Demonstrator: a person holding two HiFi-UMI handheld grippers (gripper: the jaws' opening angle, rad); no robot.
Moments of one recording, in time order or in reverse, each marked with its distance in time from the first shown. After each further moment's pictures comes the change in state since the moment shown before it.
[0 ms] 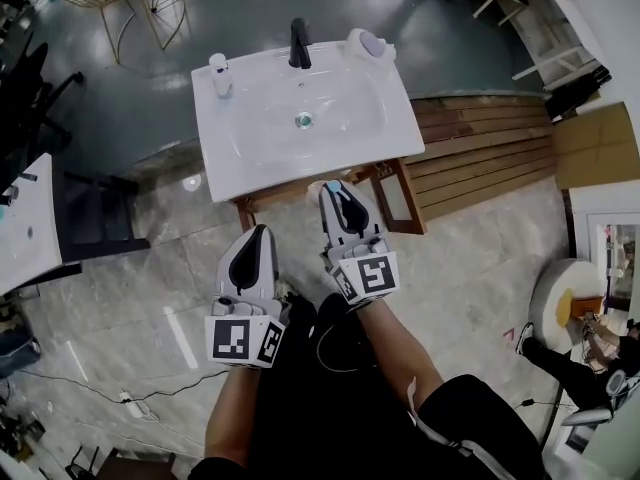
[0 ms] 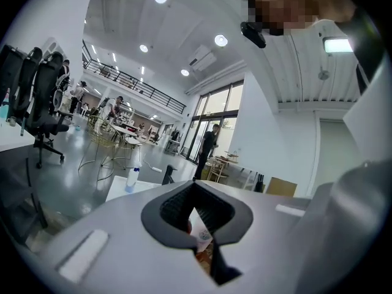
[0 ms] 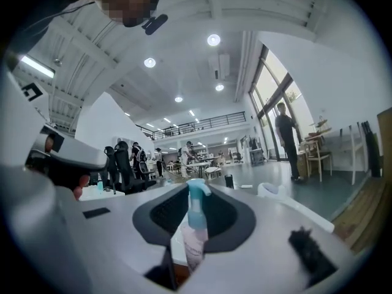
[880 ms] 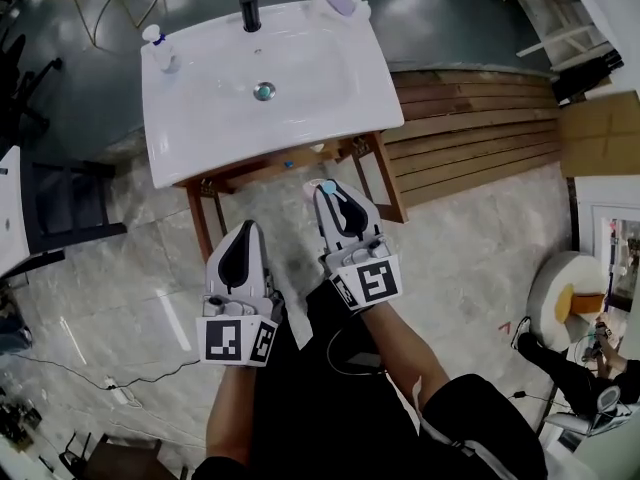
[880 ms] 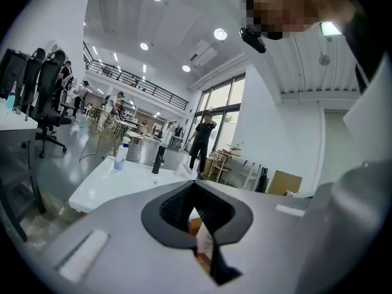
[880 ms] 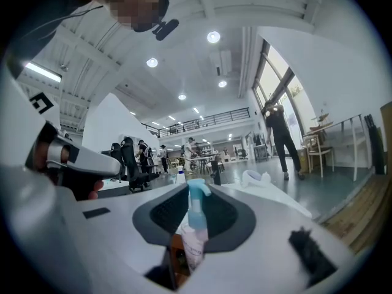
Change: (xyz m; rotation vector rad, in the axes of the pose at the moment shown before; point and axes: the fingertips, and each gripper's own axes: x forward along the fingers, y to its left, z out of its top) left arm 0.044 -0.070 -0.106 0.008 0.028 0.048; right arm -0.069 -0.090 -0.062 -0.002 0.029 0.058
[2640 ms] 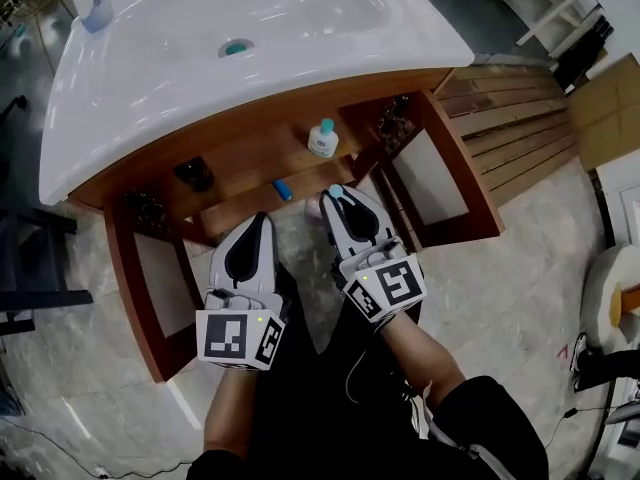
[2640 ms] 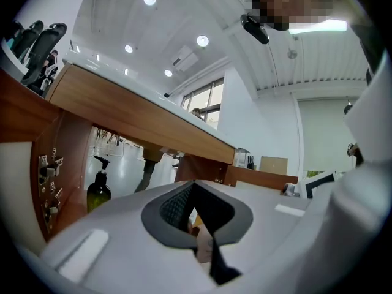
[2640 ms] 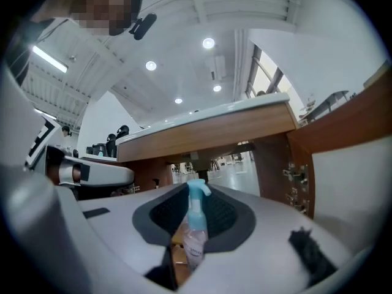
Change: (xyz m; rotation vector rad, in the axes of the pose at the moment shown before) left arm 0.108 0.089 -0.309 0.101 -0.093 -0.186; right arm 0.025 -0.060 -0.319 0.012 -0.079 -0.036
